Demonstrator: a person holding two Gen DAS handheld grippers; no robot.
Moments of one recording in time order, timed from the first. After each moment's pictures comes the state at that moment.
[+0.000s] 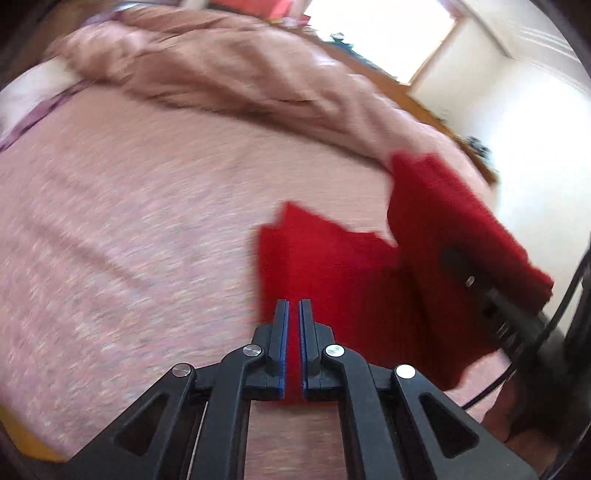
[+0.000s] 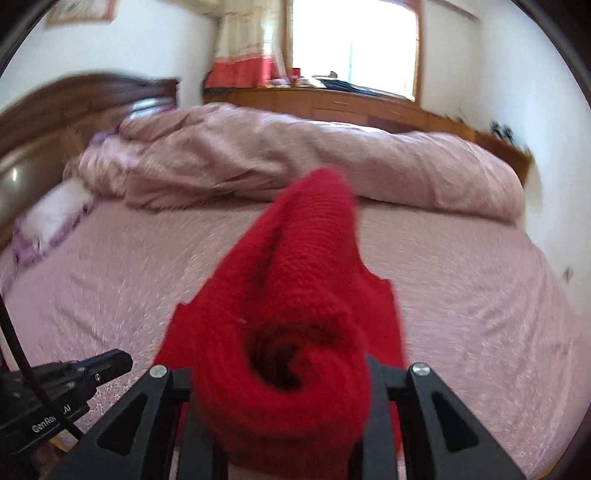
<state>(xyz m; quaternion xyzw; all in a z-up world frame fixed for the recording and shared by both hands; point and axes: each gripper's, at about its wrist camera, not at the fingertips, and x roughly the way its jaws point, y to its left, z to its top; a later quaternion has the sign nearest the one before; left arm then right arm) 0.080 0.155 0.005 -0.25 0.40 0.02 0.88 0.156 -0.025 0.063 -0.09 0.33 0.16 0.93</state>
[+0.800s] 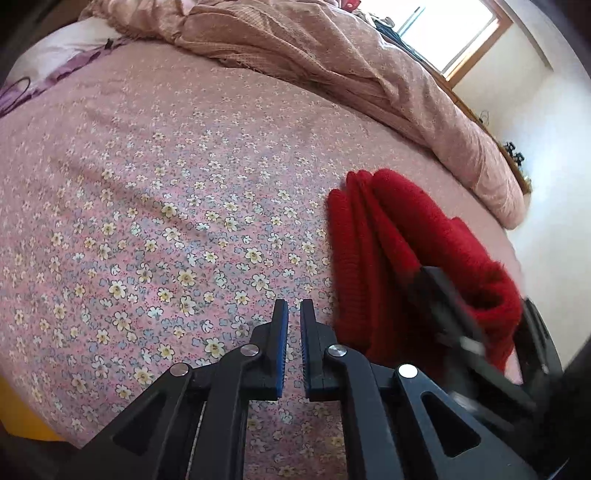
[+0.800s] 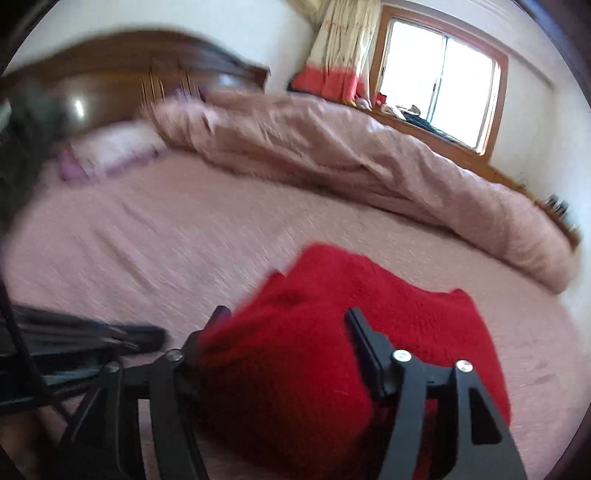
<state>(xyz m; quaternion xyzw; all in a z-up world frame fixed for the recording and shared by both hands) 0.072 0.187 -0.034 -0.29 0.44 0.05 0.85 0.109 0.037 0.016 -0.16 0.27 0.29 0.91</state>
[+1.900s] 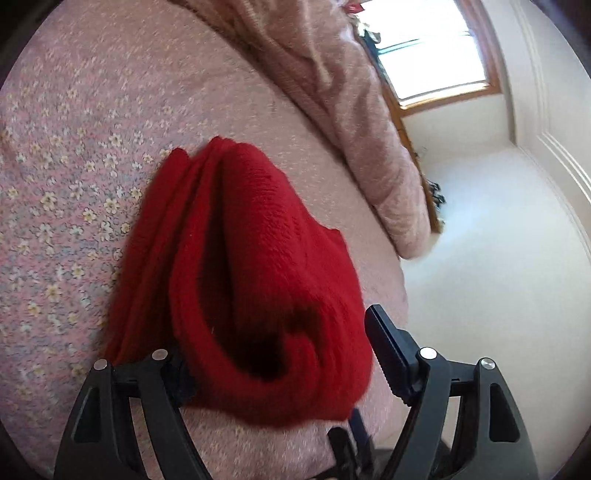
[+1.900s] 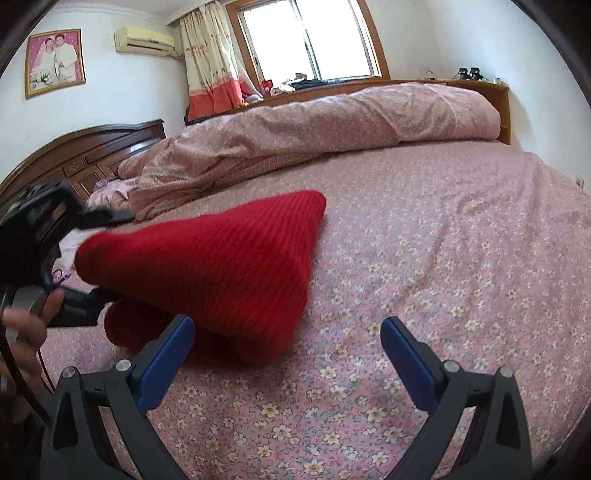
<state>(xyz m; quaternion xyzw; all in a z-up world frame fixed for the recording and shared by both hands) 0.127 0.124 -0.026 -0.49 0.40 -0.09 0.77 0.090 -0.172 -0.021 0.07 0.32 0.17 0.93</state>
